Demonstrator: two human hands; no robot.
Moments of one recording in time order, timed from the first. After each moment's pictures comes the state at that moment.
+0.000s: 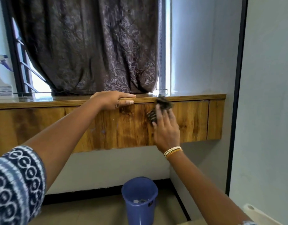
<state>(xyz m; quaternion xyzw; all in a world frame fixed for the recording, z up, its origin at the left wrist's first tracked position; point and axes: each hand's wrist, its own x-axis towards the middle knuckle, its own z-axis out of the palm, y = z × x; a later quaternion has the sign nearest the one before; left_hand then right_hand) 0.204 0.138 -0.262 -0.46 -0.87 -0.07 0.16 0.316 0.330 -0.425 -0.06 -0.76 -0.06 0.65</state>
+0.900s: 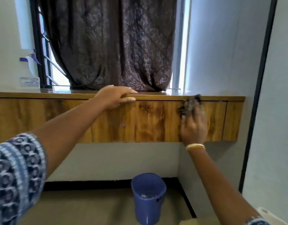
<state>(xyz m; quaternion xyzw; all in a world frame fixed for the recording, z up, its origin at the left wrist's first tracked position) 0.185 0.081 -0.278 -0.47 -0.84 -0.07 0.27 0.323 0.361 -0.424 -0.14 -0.70 -0.06 0.70</state>
